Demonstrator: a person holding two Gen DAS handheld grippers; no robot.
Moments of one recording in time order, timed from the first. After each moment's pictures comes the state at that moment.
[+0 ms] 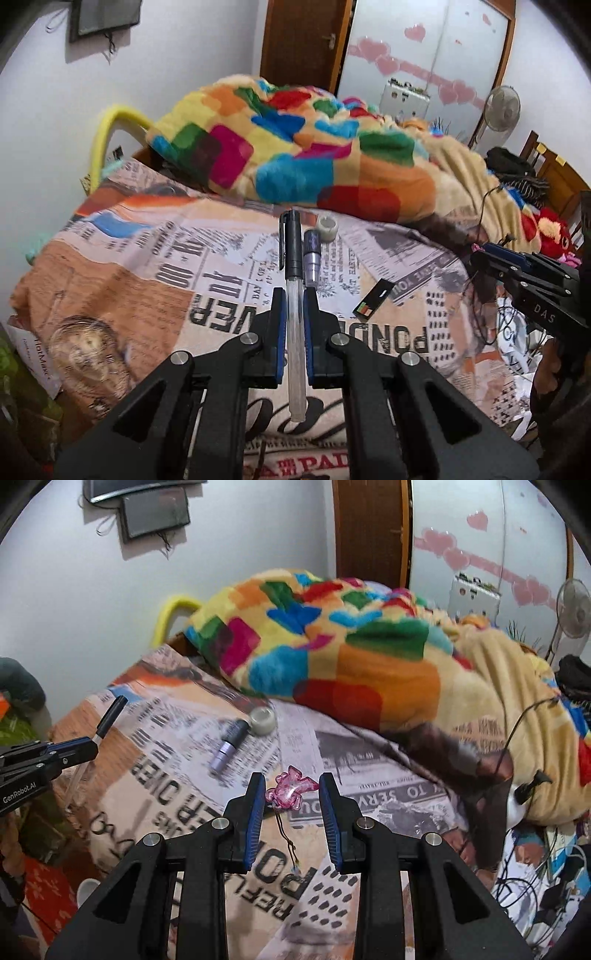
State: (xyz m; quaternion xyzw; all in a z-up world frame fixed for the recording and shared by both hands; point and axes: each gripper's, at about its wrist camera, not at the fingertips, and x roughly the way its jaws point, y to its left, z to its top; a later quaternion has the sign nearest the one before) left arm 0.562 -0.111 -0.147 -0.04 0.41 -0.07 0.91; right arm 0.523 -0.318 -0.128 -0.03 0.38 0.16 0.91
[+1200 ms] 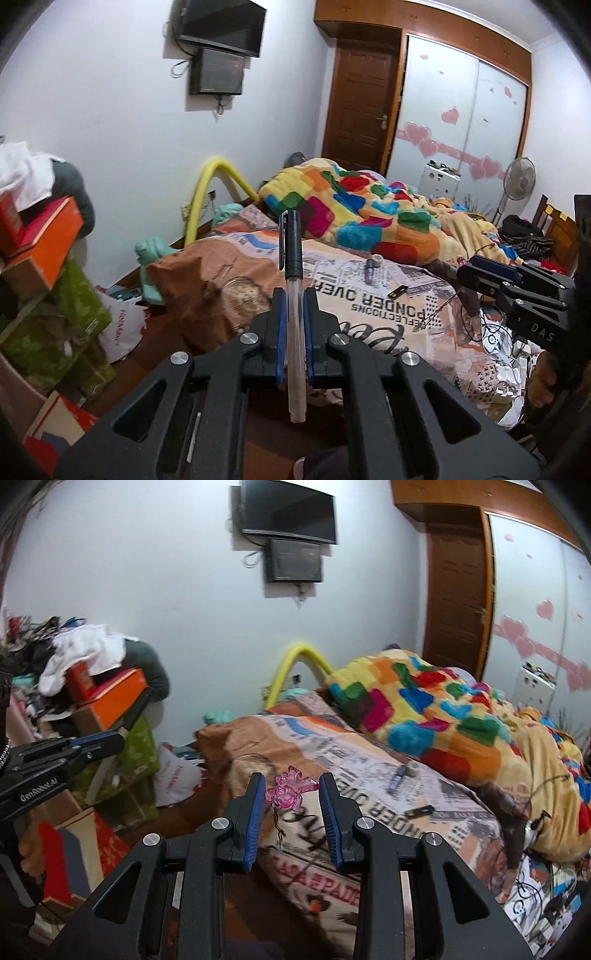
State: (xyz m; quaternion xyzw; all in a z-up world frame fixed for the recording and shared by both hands) left arm 0.242 0.017 -0.008 -0.07 0.28 0.05 0.96; right arm 0.287 -0.177 -0.008 -0.07 0.27 0.32 0.91
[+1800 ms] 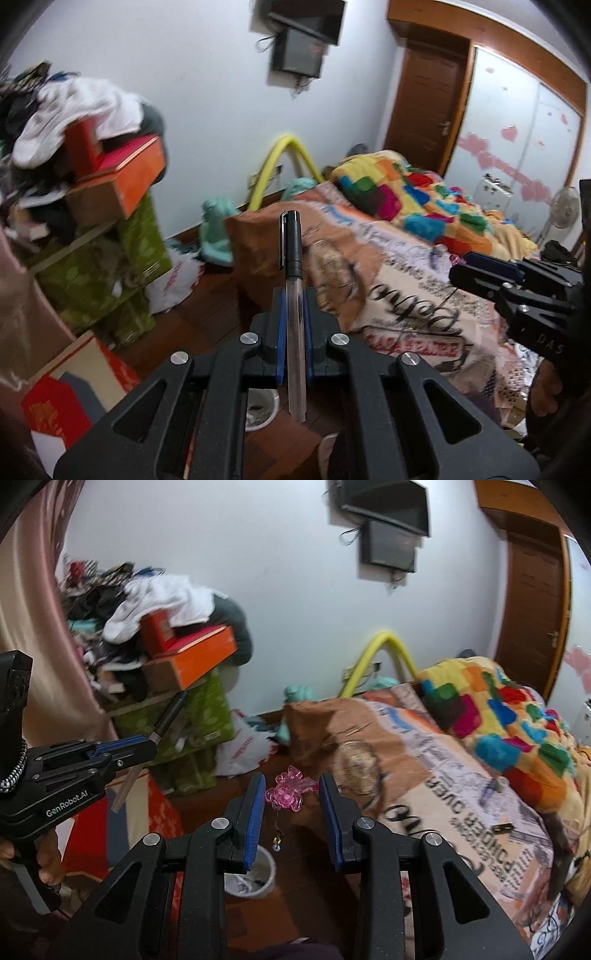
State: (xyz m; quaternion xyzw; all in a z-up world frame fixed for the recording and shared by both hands) left arm 0.155 0.115 -0.058 -0.13 0.31 0.16 0.93; right arm 0.230 -0.054 -0.042 -0.13 0.29 0.44 0.84
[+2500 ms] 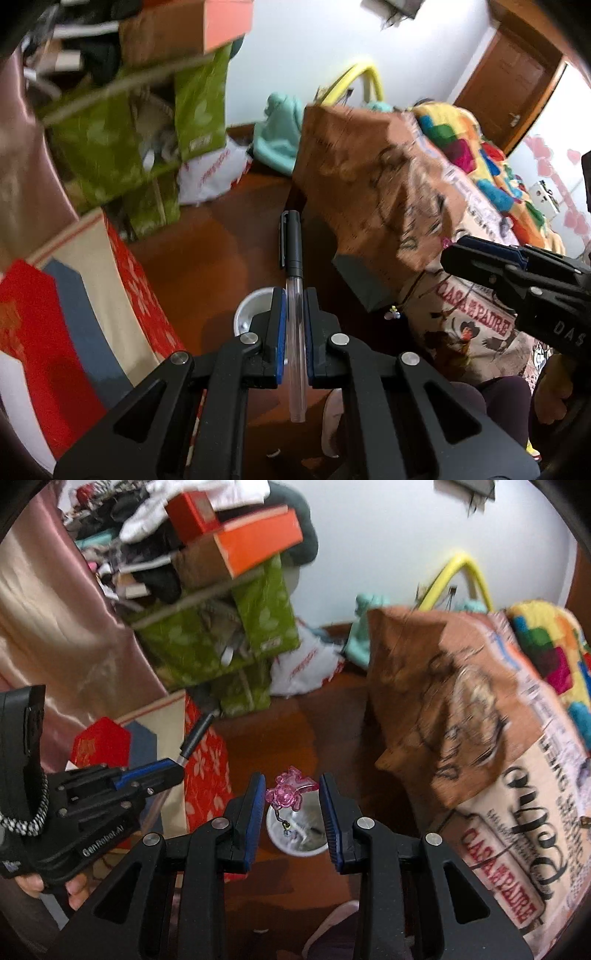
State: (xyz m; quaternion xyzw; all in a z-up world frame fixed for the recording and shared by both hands) left arm 0.132 0.207 -0.216 -0.26 0.43 0.22 0.84; right arm 0.228 0.071 -0.160 -0.19 0.45 0.49 0.72
